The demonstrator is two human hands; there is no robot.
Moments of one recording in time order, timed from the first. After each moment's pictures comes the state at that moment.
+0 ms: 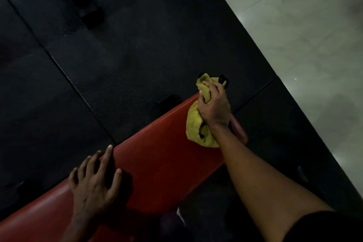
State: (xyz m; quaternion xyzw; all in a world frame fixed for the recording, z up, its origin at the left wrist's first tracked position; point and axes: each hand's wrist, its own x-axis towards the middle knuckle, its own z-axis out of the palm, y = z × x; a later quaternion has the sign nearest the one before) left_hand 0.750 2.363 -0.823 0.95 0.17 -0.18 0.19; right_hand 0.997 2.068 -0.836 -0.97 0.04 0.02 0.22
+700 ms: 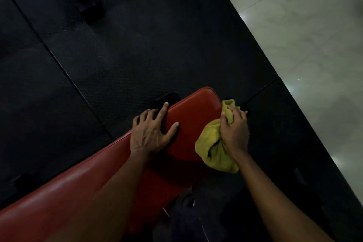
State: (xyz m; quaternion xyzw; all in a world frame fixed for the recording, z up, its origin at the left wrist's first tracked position) left_hand 0.897 2.246 -0.850 0.97 0.05 -0.15 0.18; right_hand 0.943 1.995 -0.813 -0.95 0.18 0.10 0.22
